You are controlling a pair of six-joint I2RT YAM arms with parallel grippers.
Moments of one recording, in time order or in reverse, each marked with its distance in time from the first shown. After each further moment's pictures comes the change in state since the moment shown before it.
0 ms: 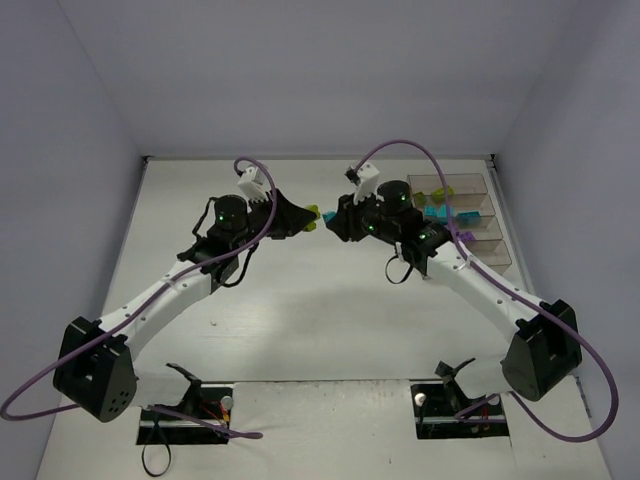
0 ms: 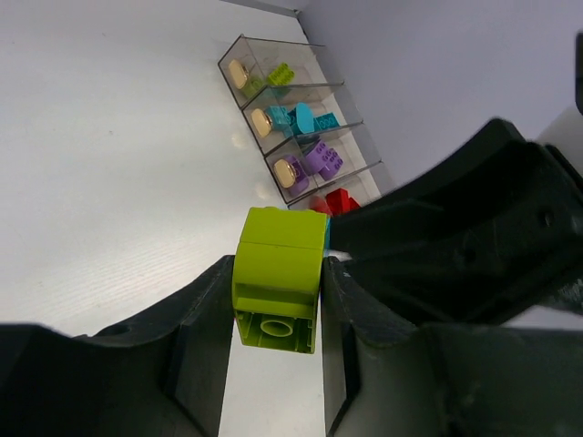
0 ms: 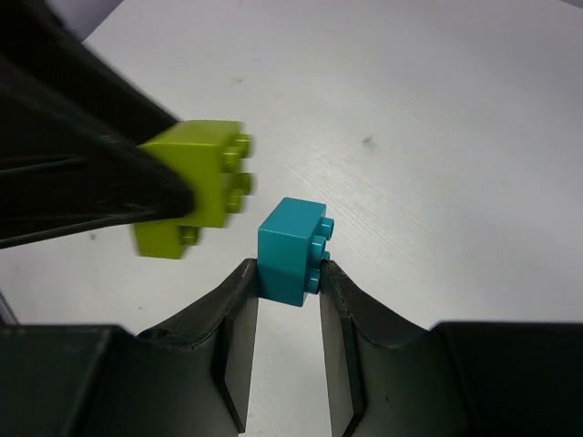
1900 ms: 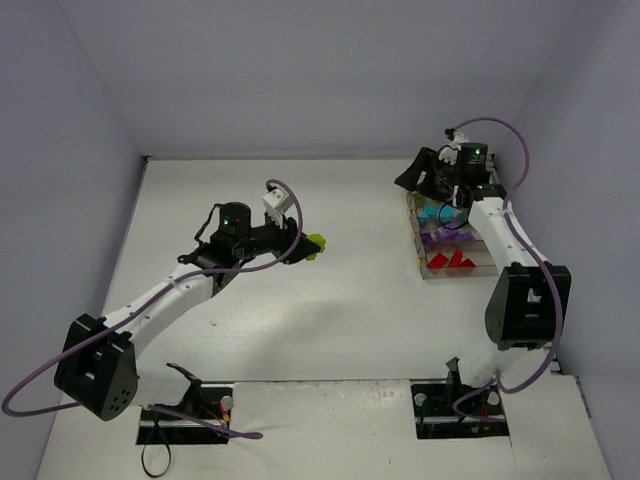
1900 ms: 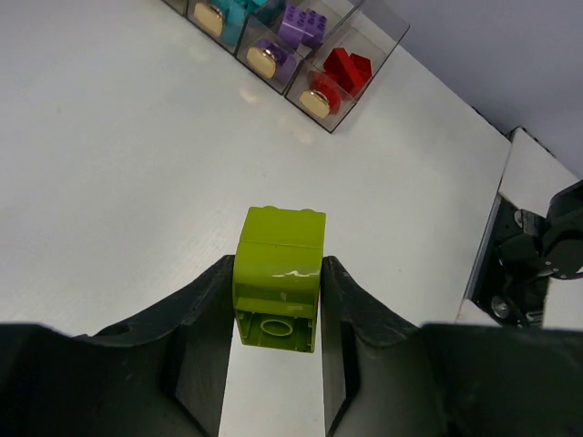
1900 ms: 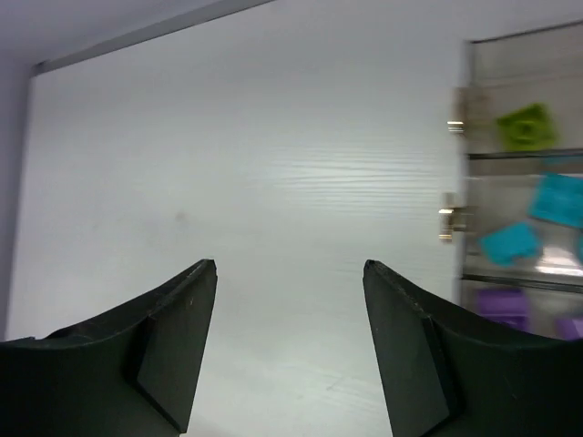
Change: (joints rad) left arm 0.003 -0.011 -0.077 -0.063 0.311 0.434; right arm -0.602 0.296 0.234 -0.142 -0.094 0.240
